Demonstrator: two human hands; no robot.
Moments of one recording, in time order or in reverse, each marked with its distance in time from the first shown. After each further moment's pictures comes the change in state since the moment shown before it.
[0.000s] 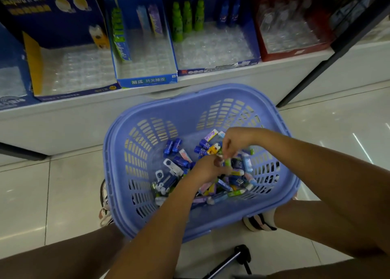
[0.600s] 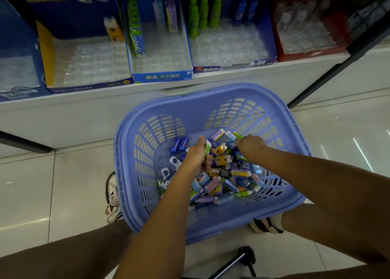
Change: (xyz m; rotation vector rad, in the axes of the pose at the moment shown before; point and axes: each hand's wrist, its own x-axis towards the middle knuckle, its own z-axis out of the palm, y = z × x) left_hand -0.008 0.001 -0.041 -0.926 0.159 -0.353; right_hand 0.027 0.014 0.039 -0.751 0.172 0.342
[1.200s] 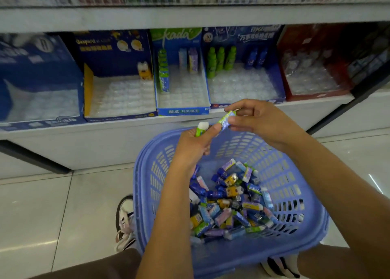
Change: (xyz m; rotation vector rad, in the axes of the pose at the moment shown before) left_hand -0.083 0.087 -0.025 -0.010 0.001 0.733; right_hand -0.114 0.021 -0.158 1.633 0.509 -0.519
